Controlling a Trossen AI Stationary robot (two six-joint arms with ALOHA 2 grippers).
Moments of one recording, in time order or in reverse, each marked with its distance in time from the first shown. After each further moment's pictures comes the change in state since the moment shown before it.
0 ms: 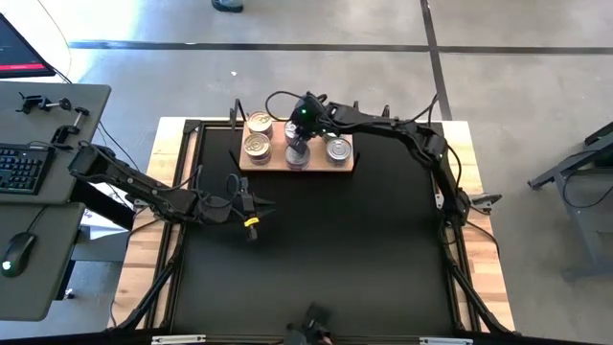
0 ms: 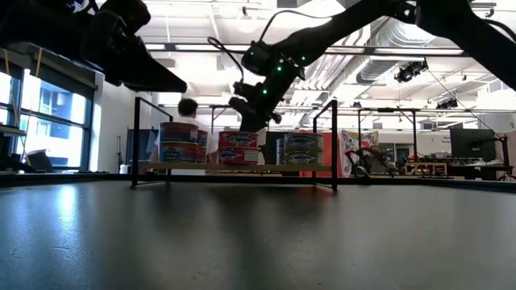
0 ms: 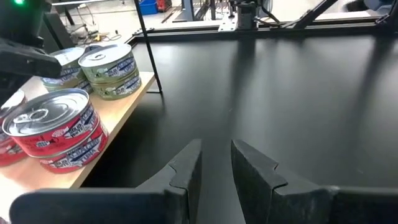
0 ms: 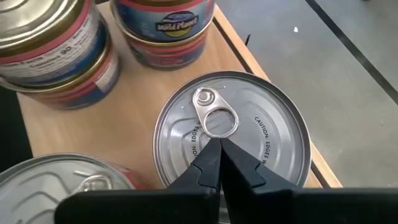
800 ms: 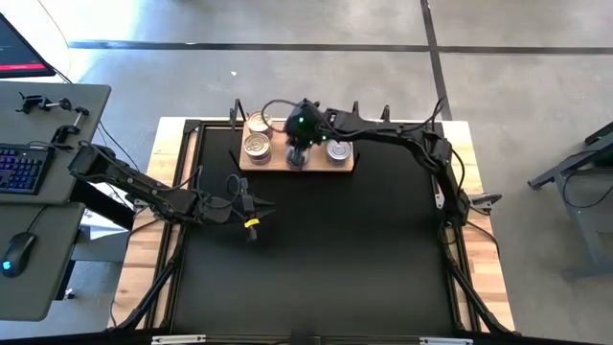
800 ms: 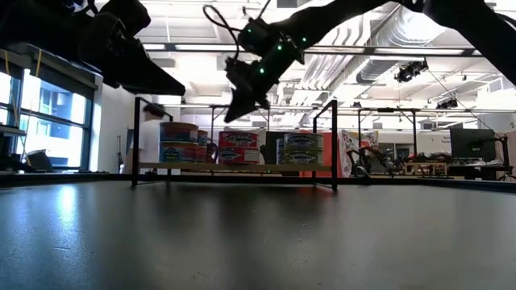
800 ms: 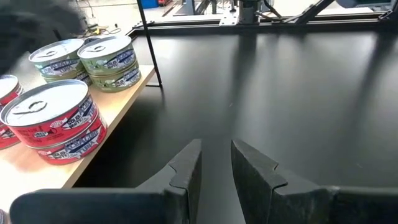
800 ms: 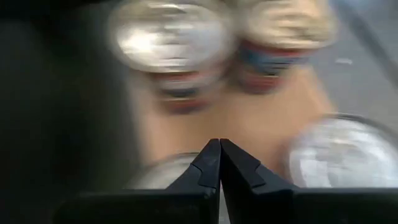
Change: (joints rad) left arm -0.003 0.000 0.000 -0.027 0.000 -0.027; right arm 0.075 -0.071 -0.004 0.005 -0.087 -0.057
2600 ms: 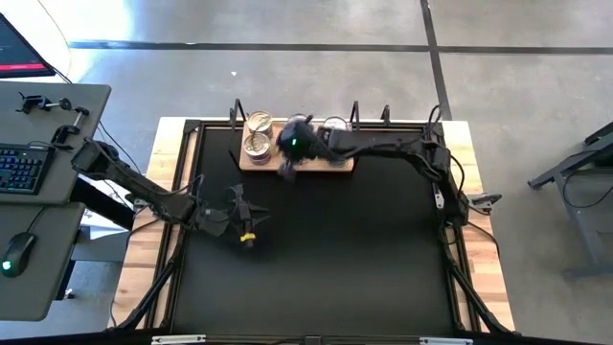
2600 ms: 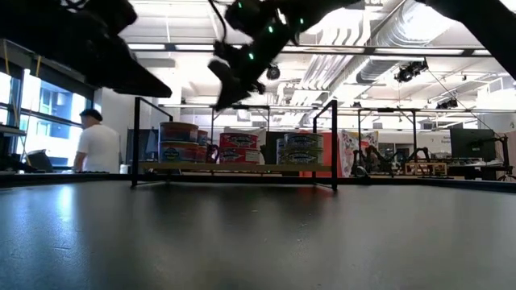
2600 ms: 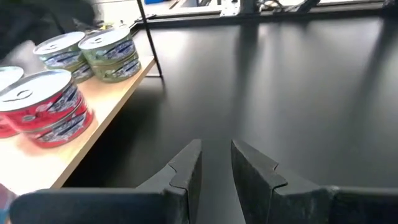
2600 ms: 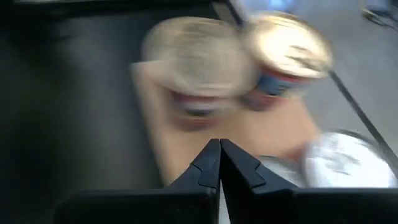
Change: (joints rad) left arm -0.101 0.000 0.001 -0.060 -0.110 -0.051; right arm 0.133 -0.017 -0.001 0.028 0.225 0.057
